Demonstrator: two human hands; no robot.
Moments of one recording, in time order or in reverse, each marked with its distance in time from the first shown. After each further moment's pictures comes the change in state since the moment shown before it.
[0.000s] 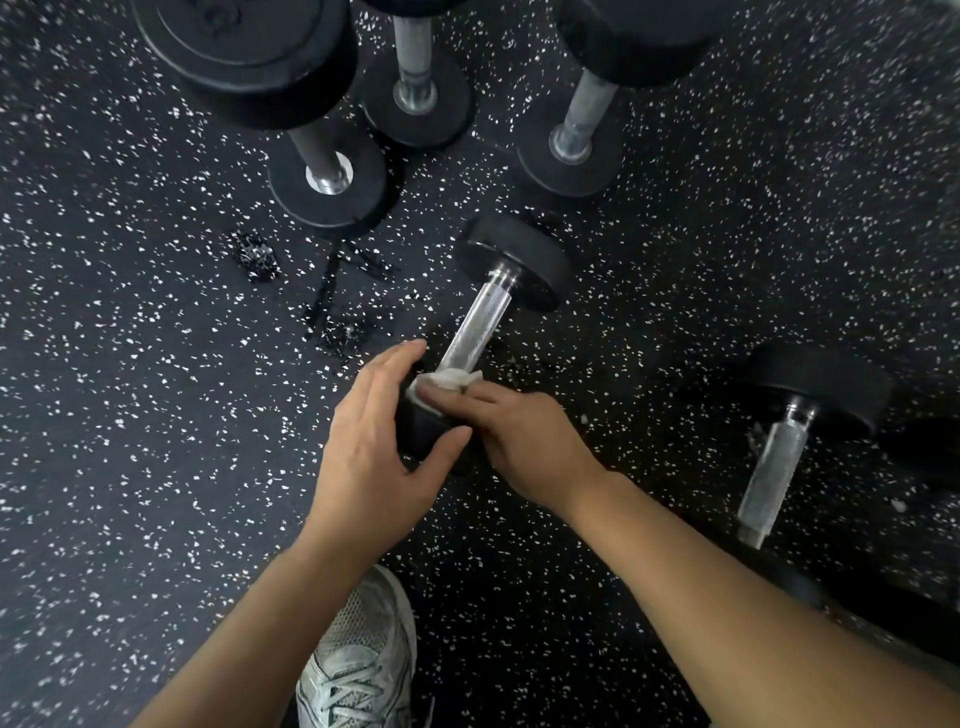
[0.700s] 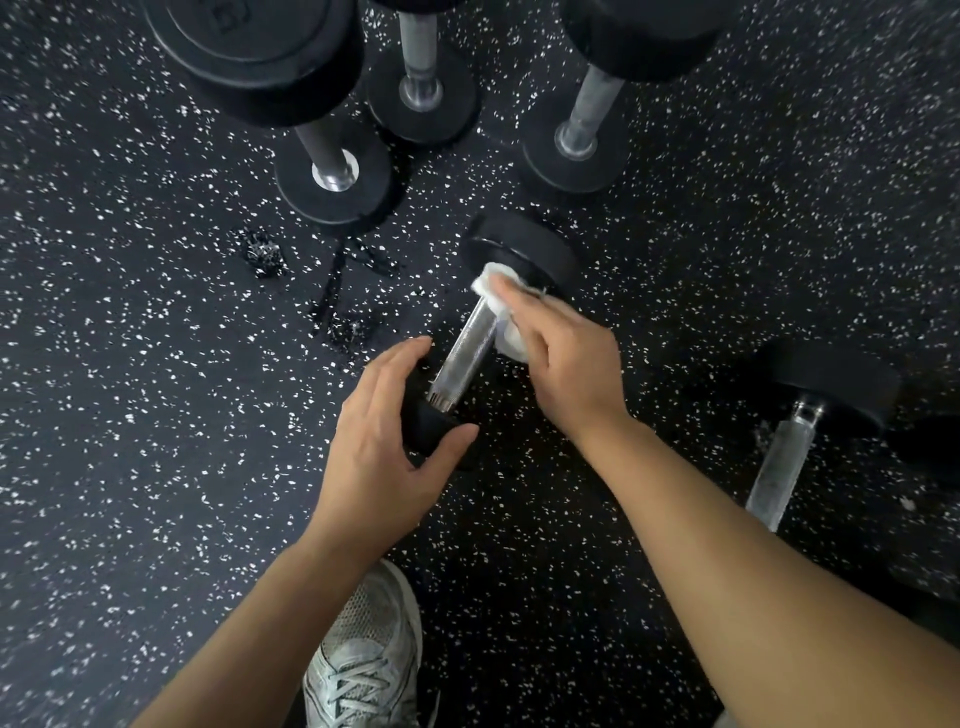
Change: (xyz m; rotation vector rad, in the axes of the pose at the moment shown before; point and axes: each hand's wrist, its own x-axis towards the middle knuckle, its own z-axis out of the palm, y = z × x) left_hand -0.001 0.003 -0.002 0.006 -0.020 -0.030; right_hand 0.029 0.022 -0.025 0.025 0.420 0.244
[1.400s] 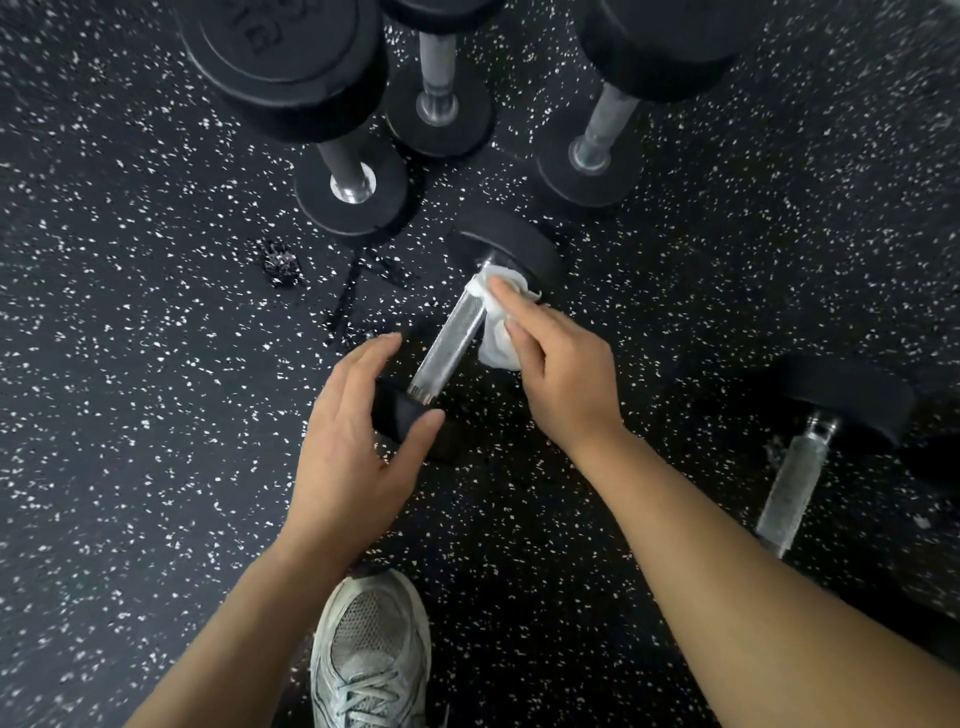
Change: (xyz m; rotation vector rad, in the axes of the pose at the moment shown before) left_hand 0.005 -0.011 -0.025 0.071 0.079 -0.068; right_hand 0.005 -0.015 0.011 0.031 -0.010 0.056
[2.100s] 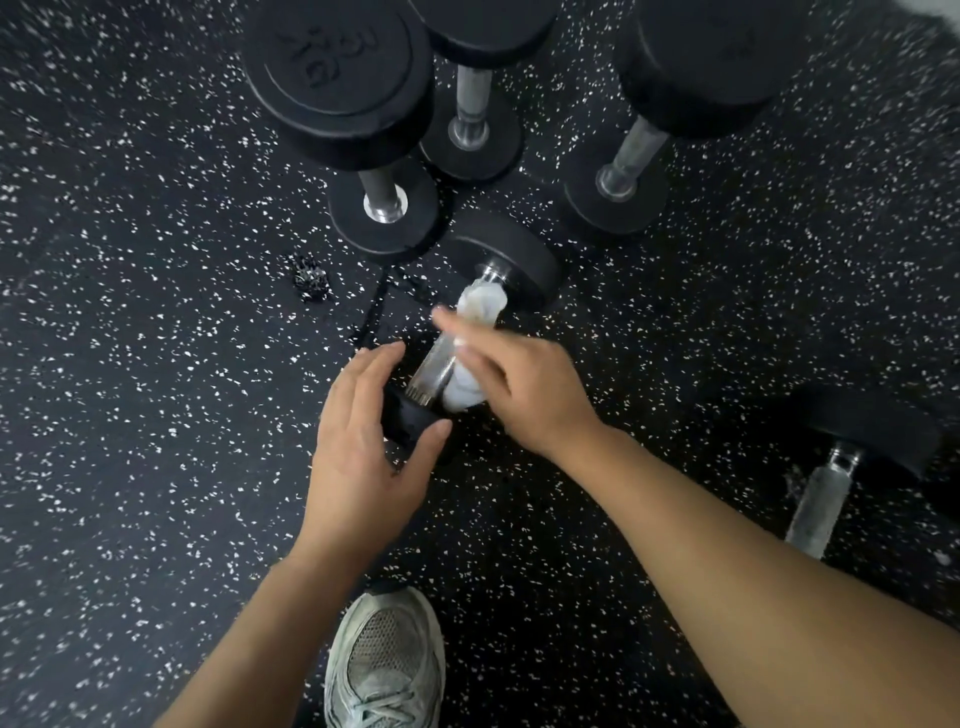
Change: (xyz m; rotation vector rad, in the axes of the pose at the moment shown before) left_hand 0.005 -0.018 -0.003 -0.008 0.070 0.001; right_hand 0.025 -0.024 0.026 0.103 -0.277 -0.213
